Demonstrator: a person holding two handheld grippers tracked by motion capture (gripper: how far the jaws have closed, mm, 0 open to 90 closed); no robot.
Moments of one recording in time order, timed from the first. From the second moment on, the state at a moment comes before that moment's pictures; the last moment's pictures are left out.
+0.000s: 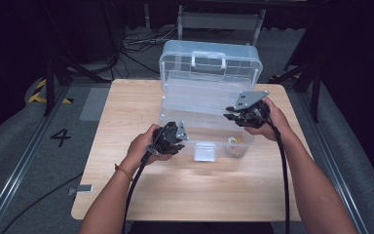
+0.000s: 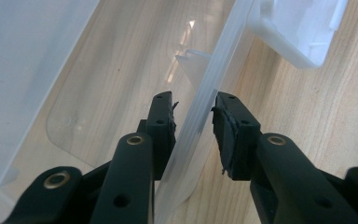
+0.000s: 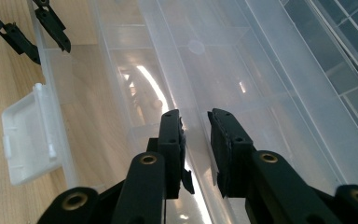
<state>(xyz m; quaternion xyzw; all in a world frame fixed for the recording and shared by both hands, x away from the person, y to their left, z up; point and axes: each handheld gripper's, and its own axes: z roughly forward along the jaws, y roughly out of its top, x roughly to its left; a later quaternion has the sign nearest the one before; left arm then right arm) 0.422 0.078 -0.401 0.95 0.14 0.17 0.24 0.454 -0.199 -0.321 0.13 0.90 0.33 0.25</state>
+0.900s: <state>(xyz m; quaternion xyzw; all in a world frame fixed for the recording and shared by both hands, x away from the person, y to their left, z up) 0.412 0.129 -0.363 0.90 0.16 0.17 0.36 0.450 -0.201 -0.326 0.13 0.90 0.34 0.25</state>
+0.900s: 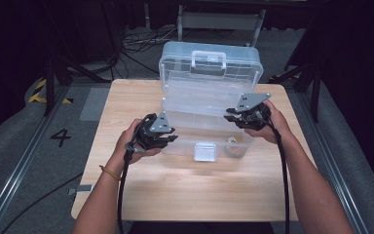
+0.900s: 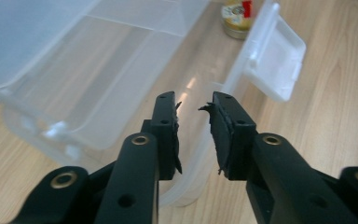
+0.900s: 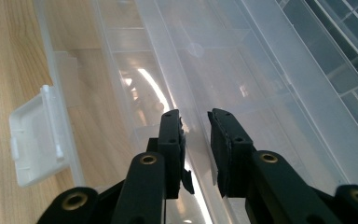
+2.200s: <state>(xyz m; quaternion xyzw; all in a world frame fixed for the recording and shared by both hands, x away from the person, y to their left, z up) 0.467 0.173 -0.354 0.83 0.28 0.21 0.44 0.449 -0.201 -0.327 0.14 0.90 0.34 0.25</state>
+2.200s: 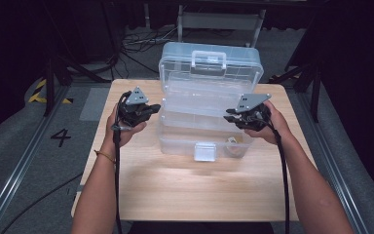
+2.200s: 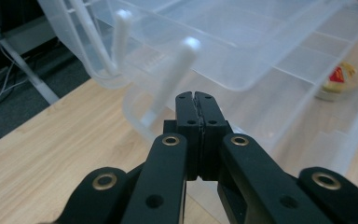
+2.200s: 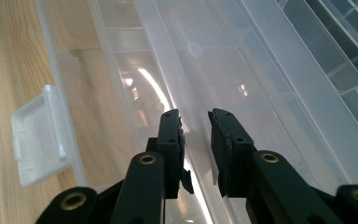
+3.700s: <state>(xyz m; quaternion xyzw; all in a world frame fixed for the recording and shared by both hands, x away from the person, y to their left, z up) 0.517 0.165 -0.328 0.78 0.32 0.20 0.49 0.437 -0.196 -0.330 0.12 0.91 0.30 0.26</state>
